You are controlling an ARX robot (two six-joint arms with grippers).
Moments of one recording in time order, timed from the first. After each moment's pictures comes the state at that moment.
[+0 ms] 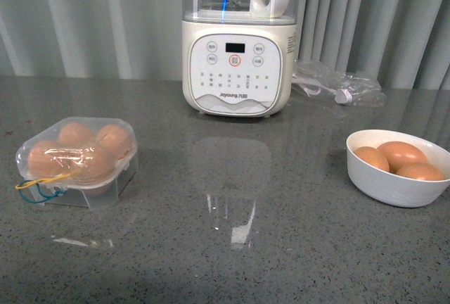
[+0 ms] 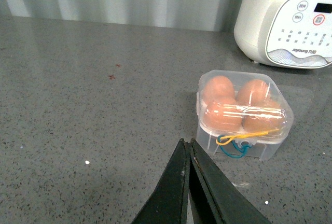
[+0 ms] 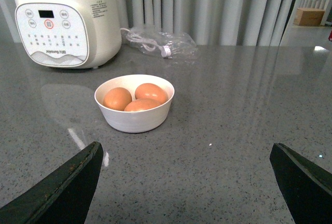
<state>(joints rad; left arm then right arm) 0.07 0.78 0.09 0.68 0.06 -0.01 0.00 0.00 0.00 0.00 0.00 0.00</state>
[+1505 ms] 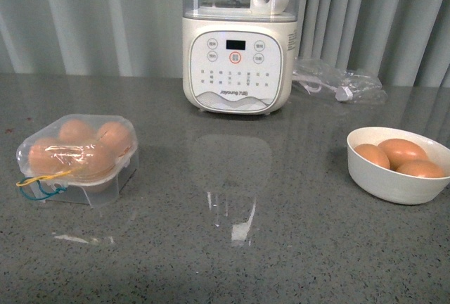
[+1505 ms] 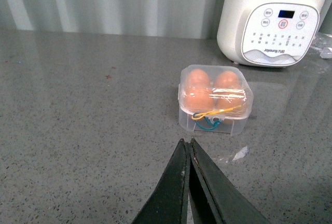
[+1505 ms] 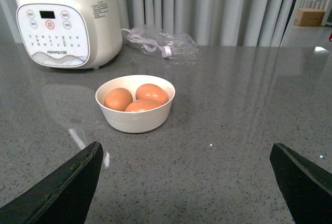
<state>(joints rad) 0.00 0.00 0.03 0.00 0.00 -0.01 0.00 0.00 0.00 0.00 0.00 0.00</state>
